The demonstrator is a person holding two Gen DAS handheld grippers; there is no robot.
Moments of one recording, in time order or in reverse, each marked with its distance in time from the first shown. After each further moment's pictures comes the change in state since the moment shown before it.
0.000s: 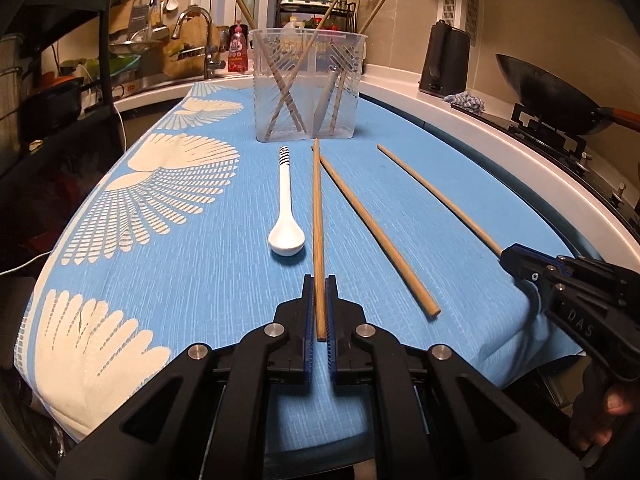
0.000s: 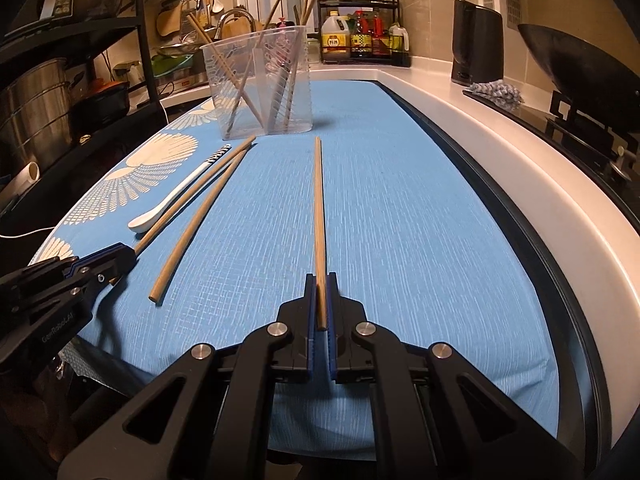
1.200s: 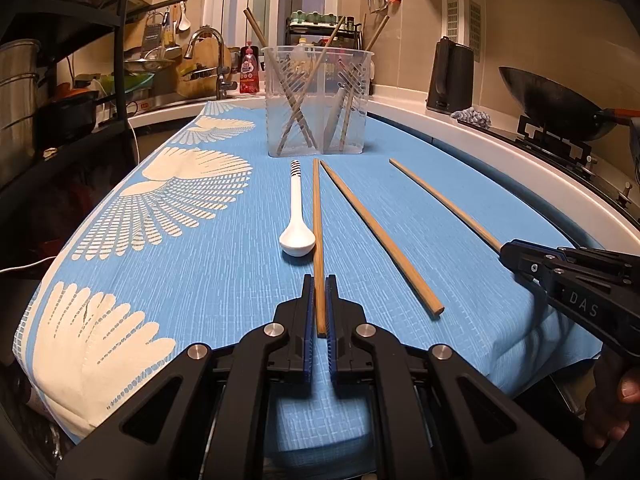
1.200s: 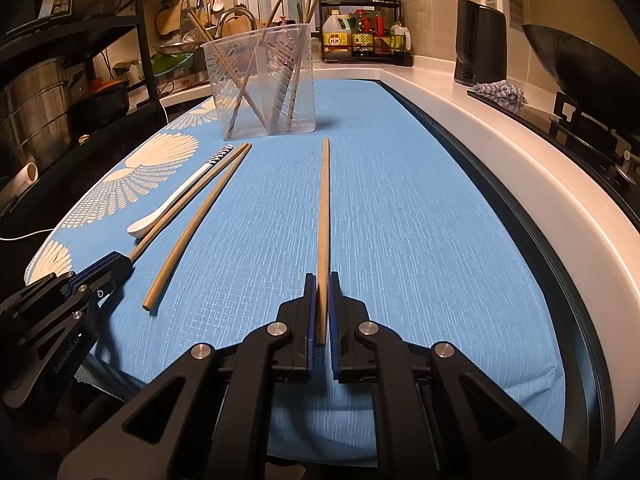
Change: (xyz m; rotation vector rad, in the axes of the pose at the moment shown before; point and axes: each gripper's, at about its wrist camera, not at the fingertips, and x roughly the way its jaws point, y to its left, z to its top) left arm -0.004 0.001 -0.011 0.001 -0.090 0.043; right arm 0.007 0.005 0.006 0.000 0.003 0.001
